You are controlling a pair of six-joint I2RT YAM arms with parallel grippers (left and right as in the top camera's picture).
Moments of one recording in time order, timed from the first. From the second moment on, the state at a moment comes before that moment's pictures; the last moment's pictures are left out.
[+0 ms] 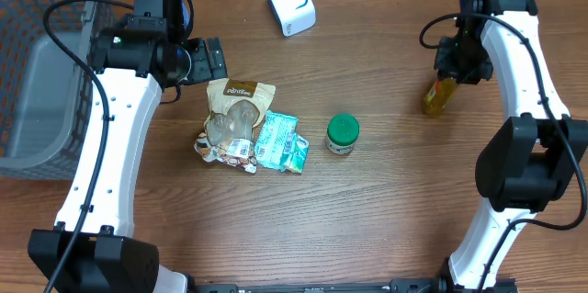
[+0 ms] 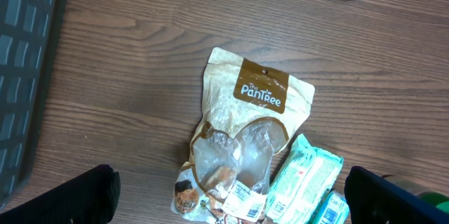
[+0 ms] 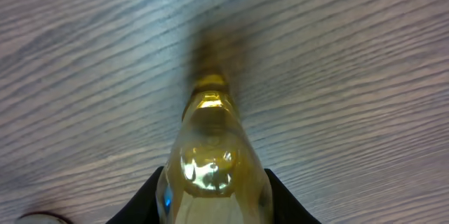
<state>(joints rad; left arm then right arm) -0.11 1.67 1.69 -1.13 -0.03 -0.32 -0.06 2.10 1.93 -1.33 0.09 0.25</state>
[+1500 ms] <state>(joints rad) -0.11 1.67 1.69 -1.13 -0.03 -0.32 -0.06 2.10 1.92 -1.15 0.06 0.24</state>
